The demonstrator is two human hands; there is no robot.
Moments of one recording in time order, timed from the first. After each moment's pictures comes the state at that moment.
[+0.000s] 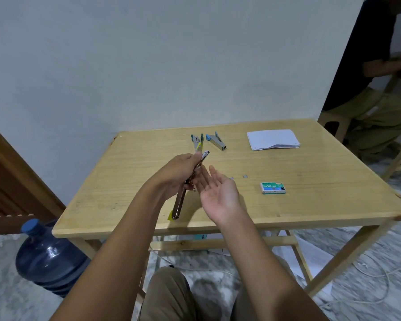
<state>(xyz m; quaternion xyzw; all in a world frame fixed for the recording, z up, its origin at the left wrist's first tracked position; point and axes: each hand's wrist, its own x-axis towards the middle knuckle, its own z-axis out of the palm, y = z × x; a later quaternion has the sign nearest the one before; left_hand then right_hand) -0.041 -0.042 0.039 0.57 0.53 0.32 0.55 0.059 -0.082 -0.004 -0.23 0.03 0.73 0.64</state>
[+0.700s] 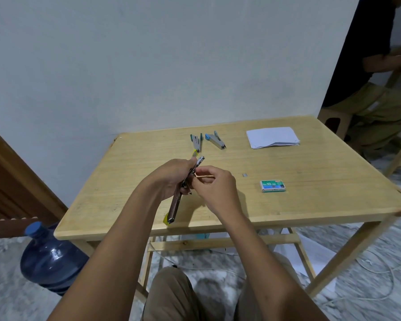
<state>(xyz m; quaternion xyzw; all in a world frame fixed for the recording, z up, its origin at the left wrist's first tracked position) -0.045 -0.039 0.037 0.53 0.58 0.27 0.56 0.065 -0.088 -0.008 -0.55 -0.52 0.35 0.55</state>
